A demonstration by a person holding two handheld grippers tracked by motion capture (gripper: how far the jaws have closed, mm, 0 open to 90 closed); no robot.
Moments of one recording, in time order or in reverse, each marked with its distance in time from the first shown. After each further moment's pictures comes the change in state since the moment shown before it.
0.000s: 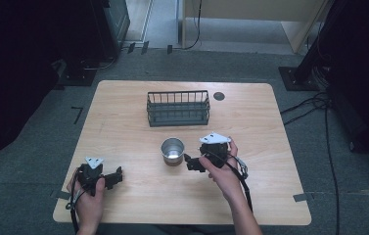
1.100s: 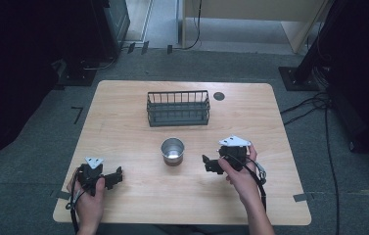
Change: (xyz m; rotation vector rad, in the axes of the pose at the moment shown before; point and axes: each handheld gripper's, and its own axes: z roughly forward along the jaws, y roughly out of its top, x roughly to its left) left arm 0.000 0.000 0.000 0.000 0.000 0.000; right arm -0.040 -0.022 -0.025 0.018 -0.085 0.034
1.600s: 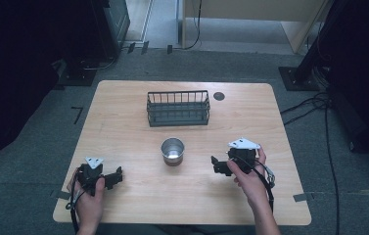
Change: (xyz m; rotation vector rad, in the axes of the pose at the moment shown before) left arm 0.000 0.000 0.000 0.000 0.000 0.000; right arm -0.019 -0.013 -0.010 0.009 -0.050 0.018
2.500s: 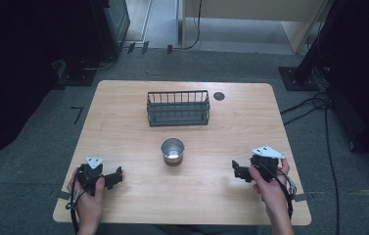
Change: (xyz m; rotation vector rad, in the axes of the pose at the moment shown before) left arm 0.000 0.000 0.000 0.000 0.000 0.000; right arm -0.044 -0.033 -0.028 -0.010 -0.102 0.076
